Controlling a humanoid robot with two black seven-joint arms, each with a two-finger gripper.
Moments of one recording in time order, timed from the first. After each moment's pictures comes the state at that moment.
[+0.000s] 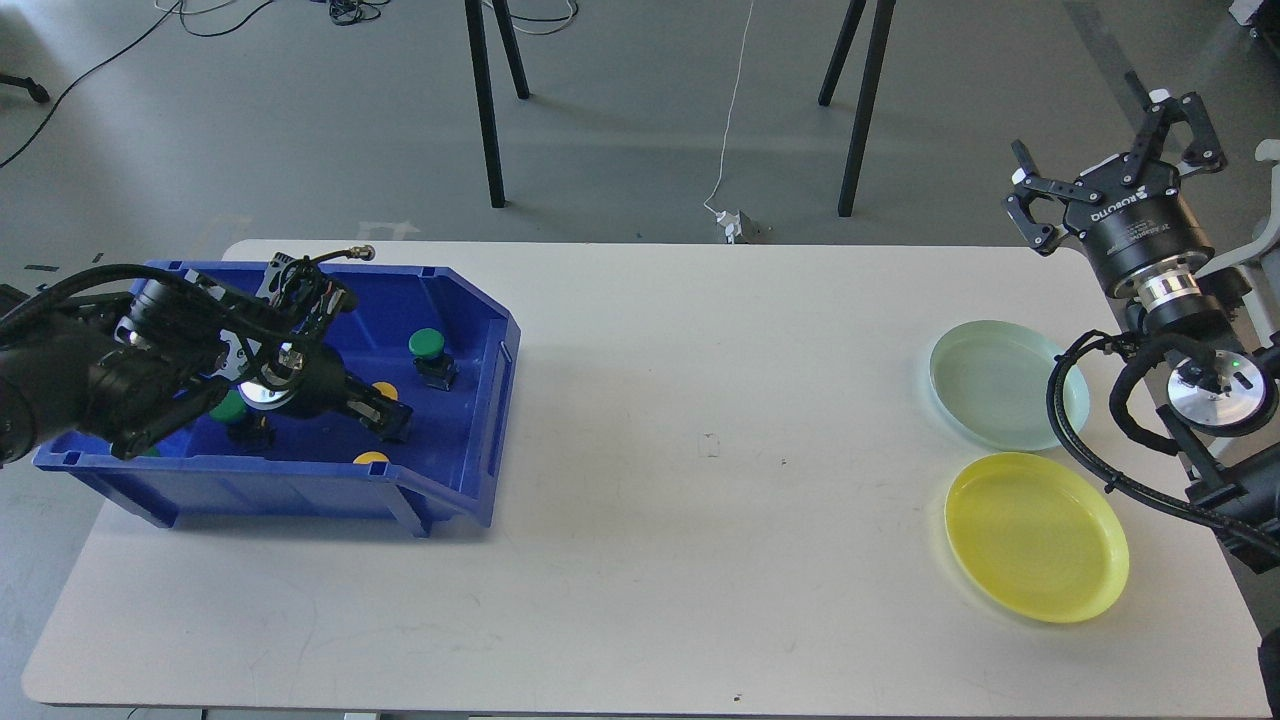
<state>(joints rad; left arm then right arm) -1.11 0.42 0.32 -0.59 1.56 -0.41 -0.49 0.61 -0.43 1.02 0.79 0.02 0.49 0.25</state>
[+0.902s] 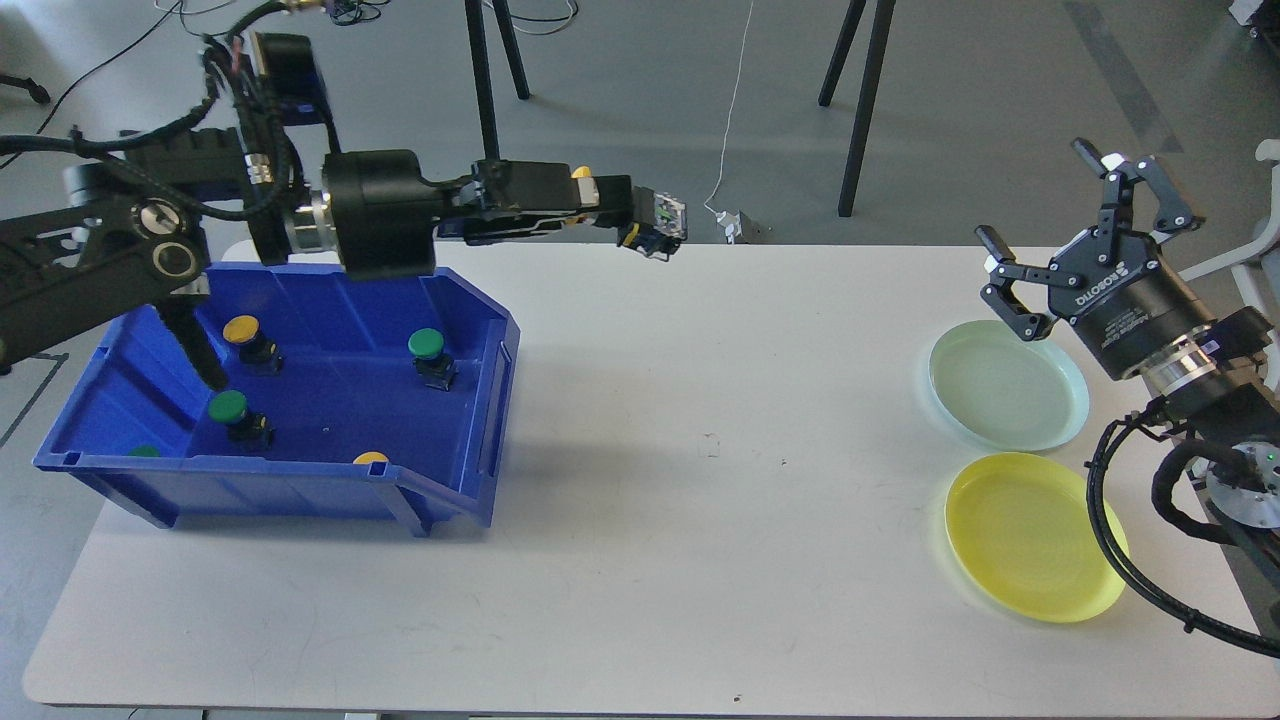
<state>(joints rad) -1.19 0.62 -0.20 -1.33 0.90 -0.41 -0.49 0.28 -0.65 1.01 1.32 -0.26 0.42 0.27</state>
